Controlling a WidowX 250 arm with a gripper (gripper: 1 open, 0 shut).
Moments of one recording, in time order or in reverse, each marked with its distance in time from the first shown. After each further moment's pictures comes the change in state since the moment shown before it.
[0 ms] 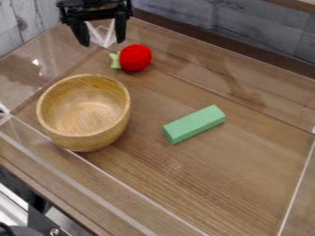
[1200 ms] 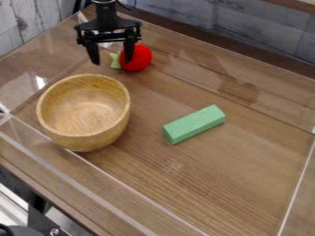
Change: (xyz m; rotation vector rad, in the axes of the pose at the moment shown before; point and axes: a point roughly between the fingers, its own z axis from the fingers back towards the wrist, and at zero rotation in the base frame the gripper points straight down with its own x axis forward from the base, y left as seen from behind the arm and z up) arm 0.017 -0.009 -0.051 0.051 0.011 0.018
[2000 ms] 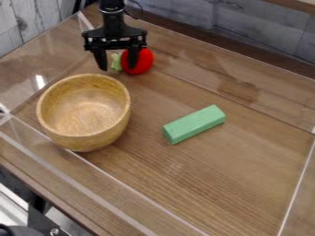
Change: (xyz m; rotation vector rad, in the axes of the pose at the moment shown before) arm -0.003 -0.012 -0.015 -0.002 -0.014 -0.047
